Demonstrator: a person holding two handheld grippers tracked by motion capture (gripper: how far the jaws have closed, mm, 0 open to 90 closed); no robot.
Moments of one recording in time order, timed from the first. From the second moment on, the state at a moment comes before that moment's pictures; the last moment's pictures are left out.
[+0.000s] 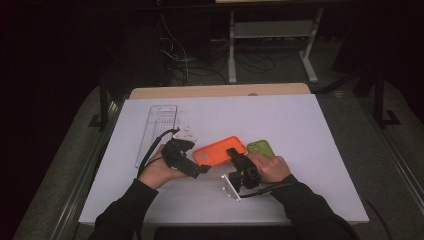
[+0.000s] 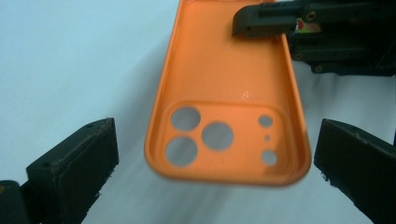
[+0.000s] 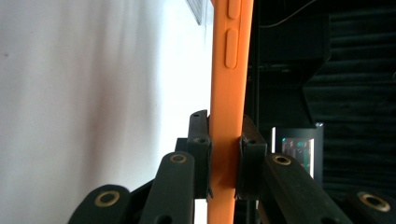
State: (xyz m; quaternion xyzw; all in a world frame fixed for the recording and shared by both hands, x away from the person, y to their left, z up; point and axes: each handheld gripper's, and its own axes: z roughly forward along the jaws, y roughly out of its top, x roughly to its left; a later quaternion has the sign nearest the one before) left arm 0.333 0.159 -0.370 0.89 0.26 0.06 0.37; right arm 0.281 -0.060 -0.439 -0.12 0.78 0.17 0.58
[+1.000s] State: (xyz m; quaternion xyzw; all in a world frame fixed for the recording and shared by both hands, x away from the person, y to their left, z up) left arm 0.334 0.163 -0.374 0.89 0.27 0.06 0.36; right arm 0.302 -0.083 -0.416 0.05 0.84 0.29 0.46
